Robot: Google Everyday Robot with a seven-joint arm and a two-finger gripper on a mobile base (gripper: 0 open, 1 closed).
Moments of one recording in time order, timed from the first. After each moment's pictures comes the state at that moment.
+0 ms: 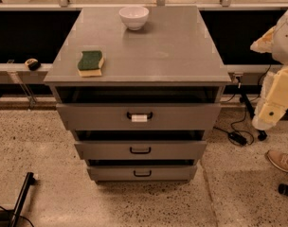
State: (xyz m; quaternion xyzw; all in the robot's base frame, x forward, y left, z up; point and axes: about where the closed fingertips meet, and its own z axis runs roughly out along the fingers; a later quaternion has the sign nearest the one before) arm 0.438 -0.217 0.976 -0.60 0.78 -0.03 0.16
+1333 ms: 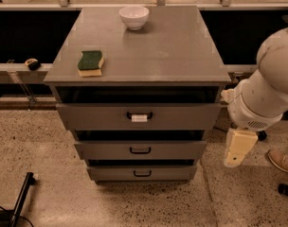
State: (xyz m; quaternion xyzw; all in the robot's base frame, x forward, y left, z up) arm 0.453 -0.212 0.833 -0.65 0.74 -0.09 0.14
